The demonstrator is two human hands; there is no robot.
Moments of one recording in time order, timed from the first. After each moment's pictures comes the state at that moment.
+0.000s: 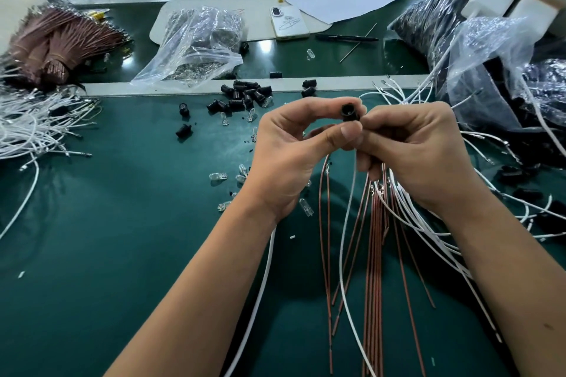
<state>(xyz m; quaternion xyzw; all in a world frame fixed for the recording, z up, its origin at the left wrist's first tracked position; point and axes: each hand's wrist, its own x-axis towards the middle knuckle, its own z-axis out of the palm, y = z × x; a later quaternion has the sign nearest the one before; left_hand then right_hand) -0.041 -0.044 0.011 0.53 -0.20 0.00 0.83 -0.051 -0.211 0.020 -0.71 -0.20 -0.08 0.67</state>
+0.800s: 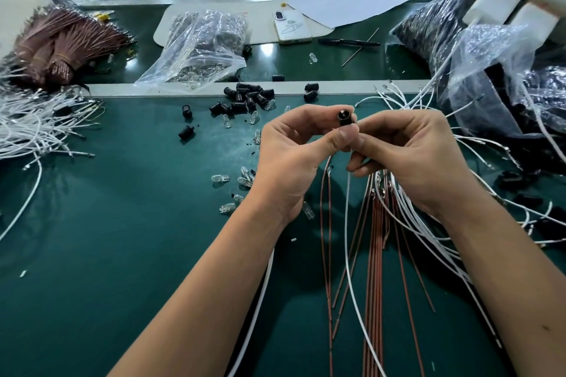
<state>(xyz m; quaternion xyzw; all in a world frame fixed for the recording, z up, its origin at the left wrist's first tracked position) -0.039 -0.047 0.006 0.52 -0.13 0.00 0.84 -0.046 -0.214 0.017 -0.71 -0.14 -0.03 0.69</state>
